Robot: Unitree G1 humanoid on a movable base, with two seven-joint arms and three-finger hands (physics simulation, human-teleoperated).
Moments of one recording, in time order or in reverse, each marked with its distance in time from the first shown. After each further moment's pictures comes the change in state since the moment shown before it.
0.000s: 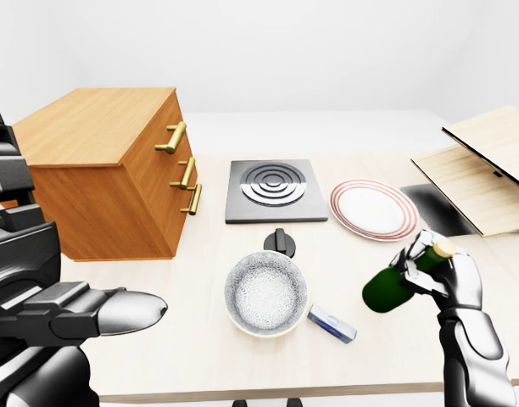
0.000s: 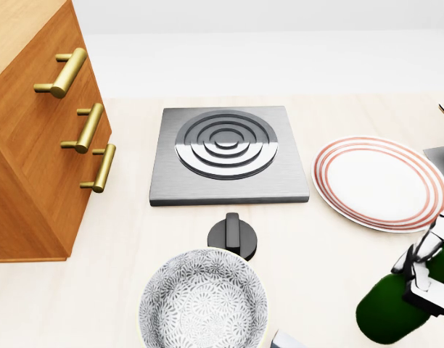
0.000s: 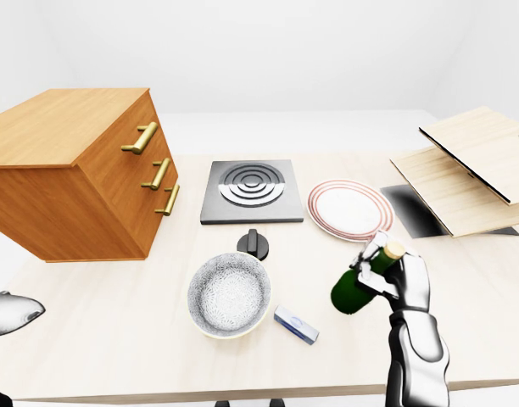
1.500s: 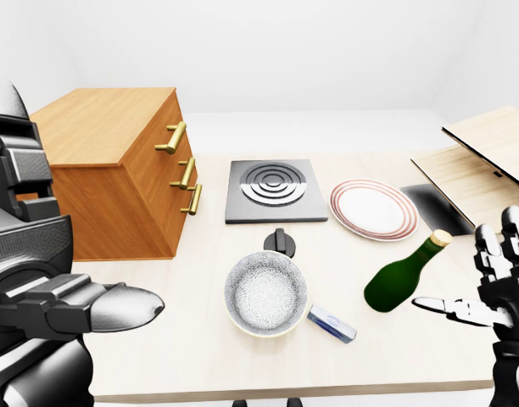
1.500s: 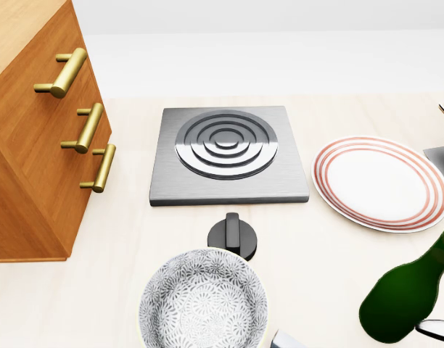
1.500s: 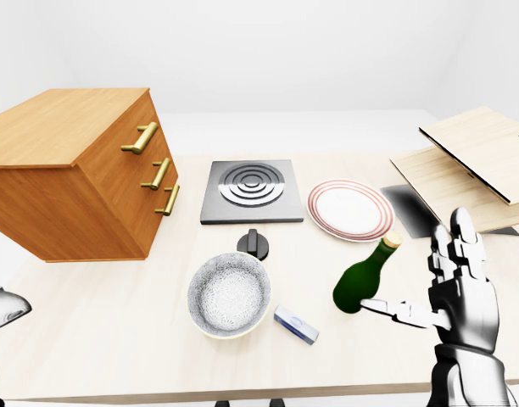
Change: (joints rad) left arm -0.005 0.151 -0.065 0.000 -0.151 0.000 0.189; right arm 0.104 0.094 -0.224 -0.289 -0.009 0.000 0.114
